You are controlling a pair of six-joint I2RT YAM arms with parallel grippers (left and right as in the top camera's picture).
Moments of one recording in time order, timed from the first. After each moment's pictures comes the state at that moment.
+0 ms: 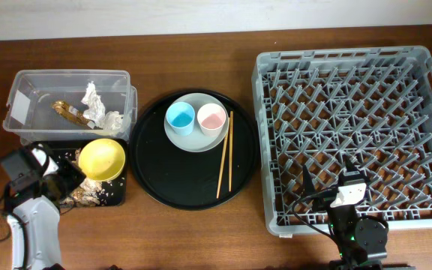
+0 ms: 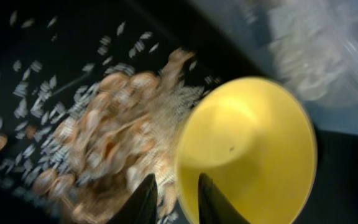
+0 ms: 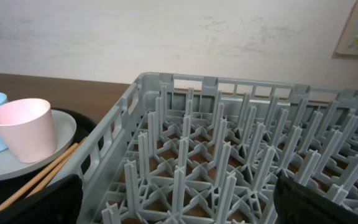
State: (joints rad) left arm 0.55 1.32 0.74 -0.47 0.21 -0.22; right arm 0.07 0.01 0.01 -0.07 -0.04 -0.04
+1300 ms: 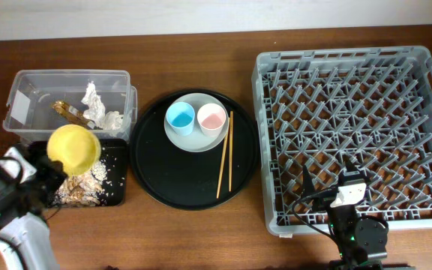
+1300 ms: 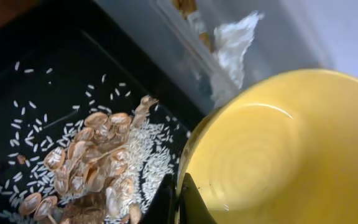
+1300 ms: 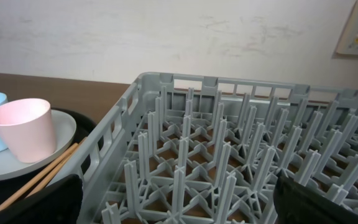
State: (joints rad) left arm 0.72 1.22 0.75 -0.43 0.48 -0.25; right arm 0.07 0.01 0.01 -0.07 -0.04 -0.04
